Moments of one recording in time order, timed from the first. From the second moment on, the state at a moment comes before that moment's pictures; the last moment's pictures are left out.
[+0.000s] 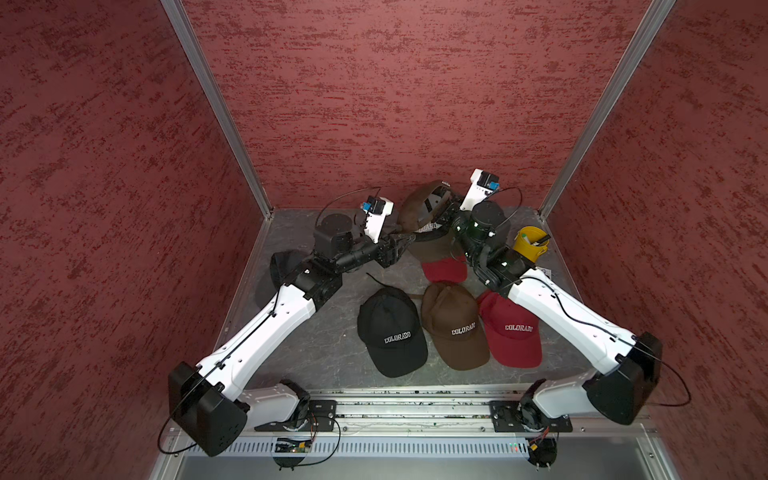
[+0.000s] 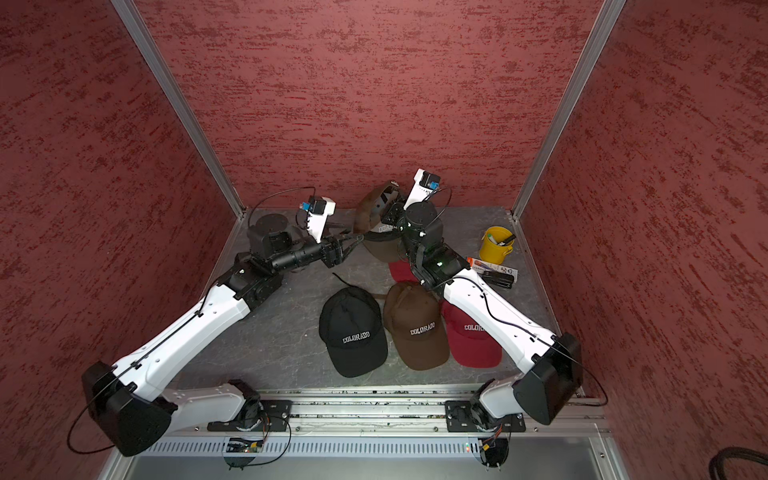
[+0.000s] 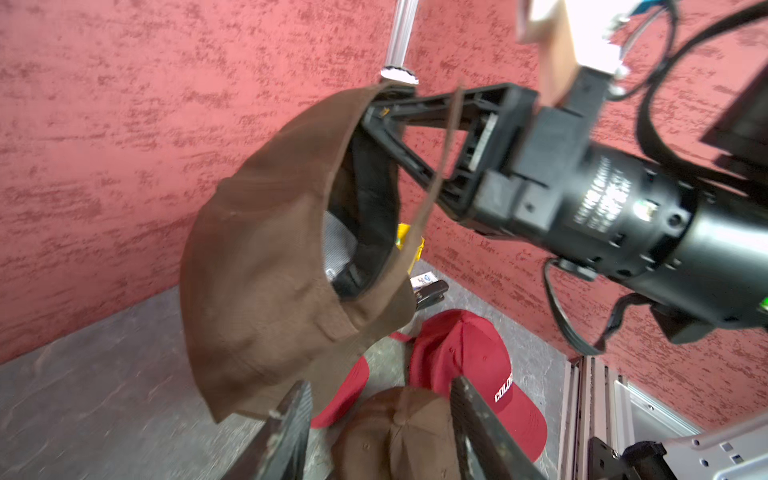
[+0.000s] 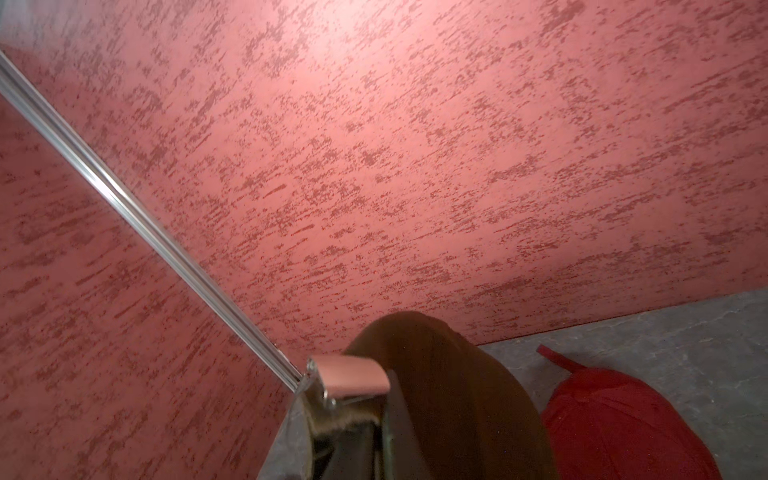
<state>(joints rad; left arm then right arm) -0.58 1.24 1.16 -0.04 0.38 -0.19 0.64 1.43 1.38 0.11 0.42 0.56</state>
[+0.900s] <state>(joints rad) -0.93 1.67 1.05 0.65 -0.25 -0.23 0.64 1.49 1.45 0.05 0.50 0.82</state>
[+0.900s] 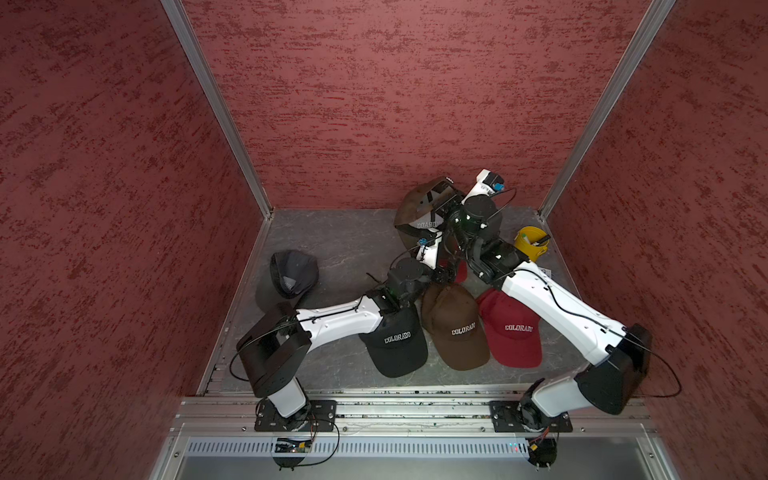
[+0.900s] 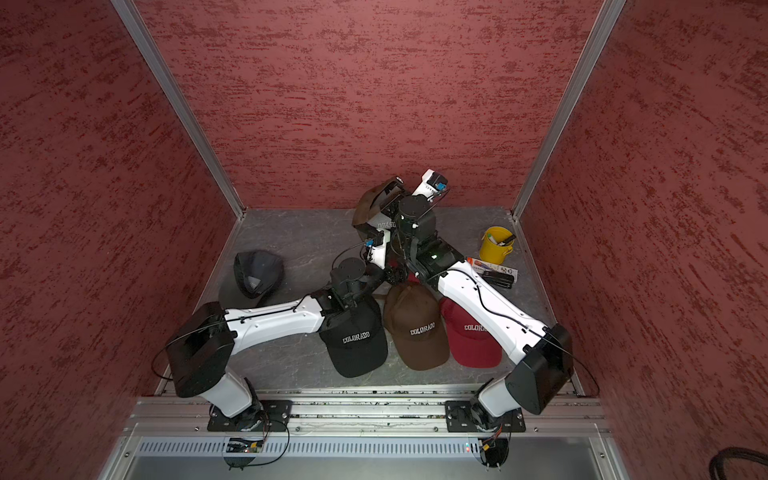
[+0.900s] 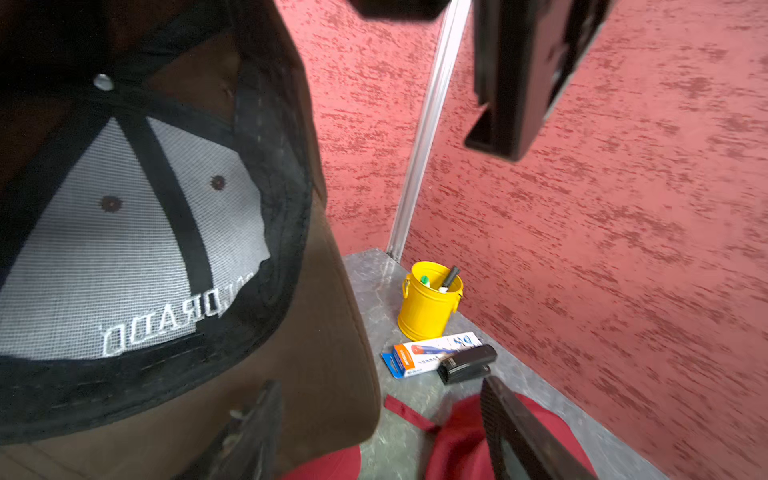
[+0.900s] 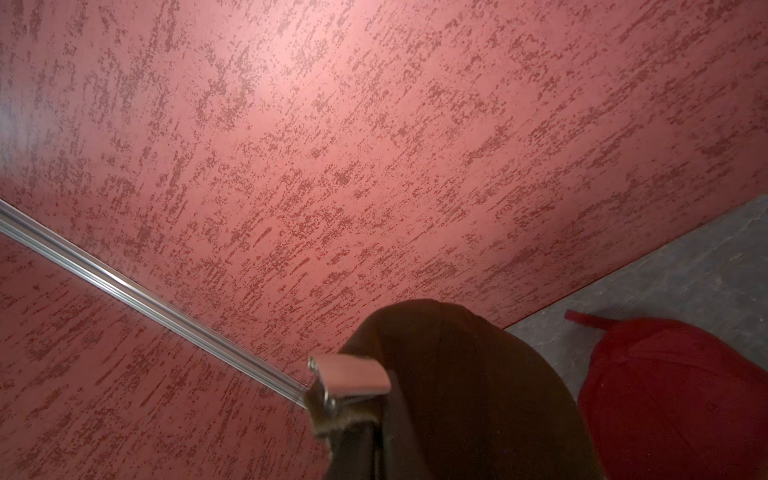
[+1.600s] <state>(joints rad) -0.90 1.77 1.10 0.74 -0.38 -0.16 0.68 1.49 1.43 0.05 0.54 0.90</state>
